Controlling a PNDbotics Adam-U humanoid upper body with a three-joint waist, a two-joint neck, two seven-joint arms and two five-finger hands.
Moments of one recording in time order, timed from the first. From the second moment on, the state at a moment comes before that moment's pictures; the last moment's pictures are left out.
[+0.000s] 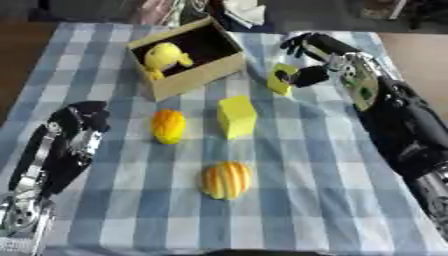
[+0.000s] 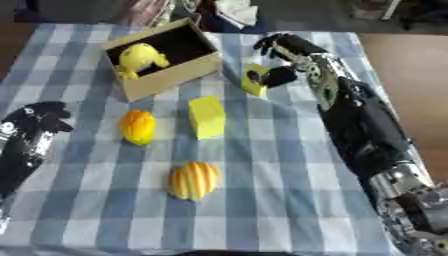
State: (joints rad) left arm -0.13 0.18 -0.07 -1.84 -0.27 -0.04 -0.11; right arm -1.01 -0.29 0.02 -0.67 1.02 -0.33 0.25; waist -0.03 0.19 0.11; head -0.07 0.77
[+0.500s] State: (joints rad) left arm -0.13 0.18 -0.07 -1.84 -0.27 -0.04 -0.11; right arm -1.01 -0.29 0.01 -0.65 1.09 -0.31 0.30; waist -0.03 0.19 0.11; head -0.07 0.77
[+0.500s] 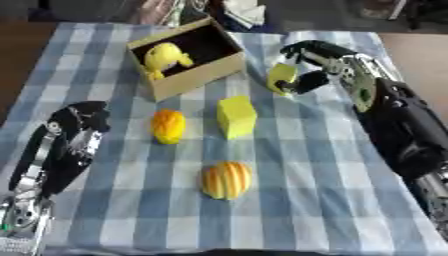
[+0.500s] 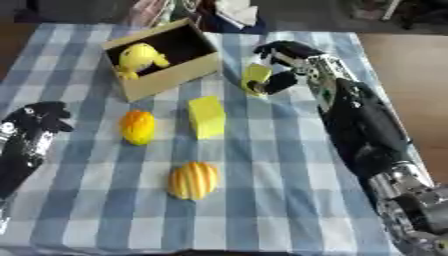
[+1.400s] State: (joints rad) left arm -0.13 0.18 -0.07 -1.84 -0.27 -0.04 -0.12; right arm -1.00 -0.27 -0.01 -0.63 1.12 -0.27 0.14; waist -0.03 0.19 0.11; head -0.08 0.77
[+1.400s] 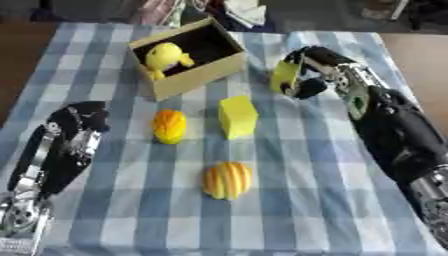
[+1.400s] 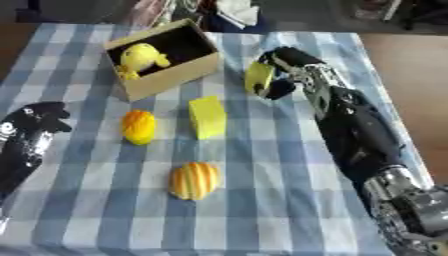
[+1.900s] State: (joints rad) left arm -0.13 0.18 -0.07 -1.84 -0.27 -0.04 -0.12; right arm -1.04 -0.27 0.00 -0.72 1.02 -0.30 0.04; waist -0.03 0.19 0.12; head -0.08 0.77
